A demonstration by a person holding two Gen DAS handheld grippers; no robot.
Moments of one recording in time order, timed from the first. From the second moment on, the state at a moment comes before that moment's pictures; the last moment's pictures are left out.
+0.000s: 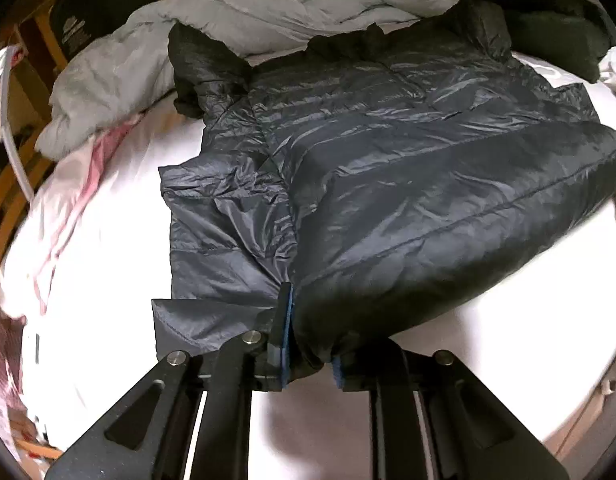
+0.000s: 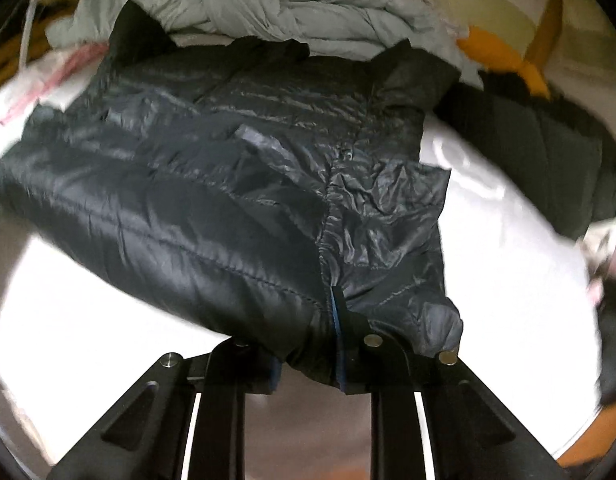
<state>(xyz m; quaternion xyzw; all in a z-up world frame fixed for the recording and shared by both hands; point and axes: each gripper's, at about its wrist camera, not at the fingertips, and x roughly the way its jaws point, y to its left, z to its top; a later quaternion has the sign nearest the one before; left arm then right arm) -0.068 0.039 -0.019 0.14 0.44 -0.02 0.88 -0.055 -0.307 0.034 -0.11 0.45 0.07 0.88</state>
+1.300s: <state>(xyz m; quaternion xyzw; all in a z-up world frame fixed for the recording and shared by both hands) 0.134 0.072 -0.004 0.02 0.49 -0.04 0.87 0.091 -0.339 0.064 0.03 0.46 0.11 0.88</state>
